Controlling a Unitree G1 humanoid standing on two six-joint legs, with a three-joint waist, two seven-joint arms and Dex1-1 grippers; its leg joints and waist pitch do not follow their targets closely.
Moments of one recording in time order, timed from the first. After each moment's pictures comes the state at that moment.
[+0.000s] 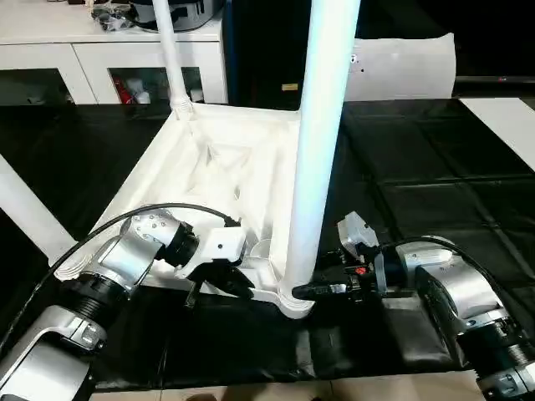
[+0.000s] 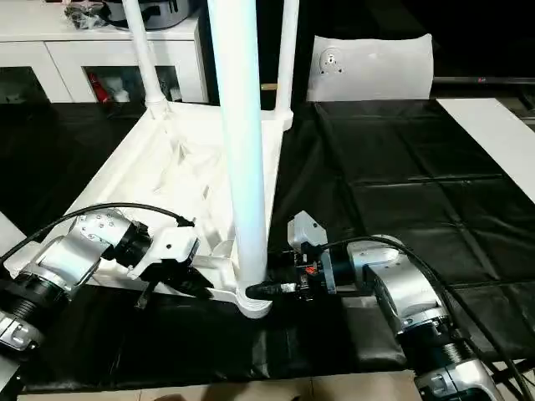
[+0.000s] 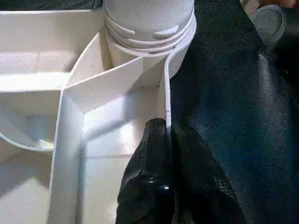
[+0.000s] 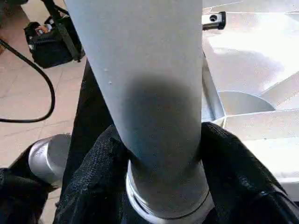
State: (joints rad) left arm -0.59 0.49 -0.43 0.48 0.02 0.00 -1.50; right arm -0.36 -0.45 0.25 0.21 0.28 0.30 1.33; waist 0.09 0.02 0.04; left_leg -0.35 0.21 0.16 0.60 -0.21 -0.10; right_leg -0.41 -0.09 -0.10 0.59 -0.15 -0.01
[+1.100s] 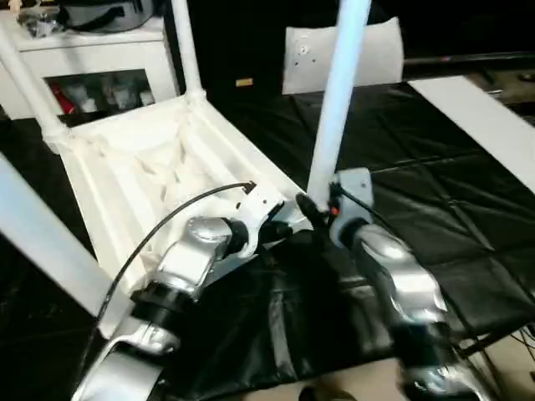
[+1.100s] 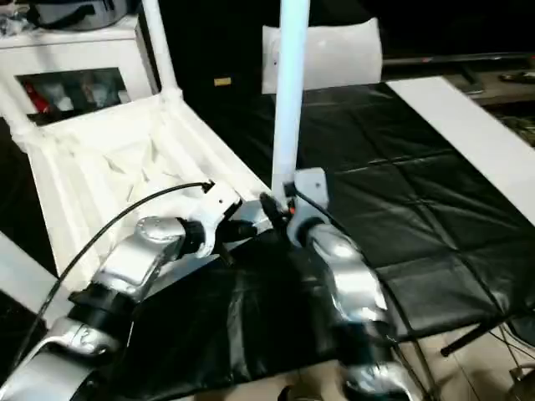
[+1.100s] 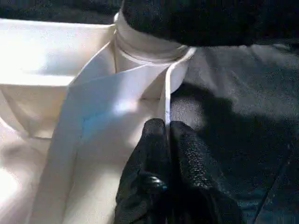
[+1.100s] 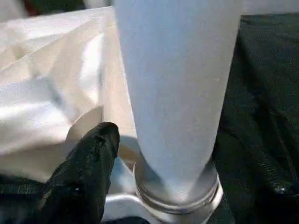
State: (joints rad) left arm -0.56 0.16 -0.24 0.42 0.03 0.43 -0.80; right arm -0.35 -0.07 0.04 0.15 0.08 0.42 0.39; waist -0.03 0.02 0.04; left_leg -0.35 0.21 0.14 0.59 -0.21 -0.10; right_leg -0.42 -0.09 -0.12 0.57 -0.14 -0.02
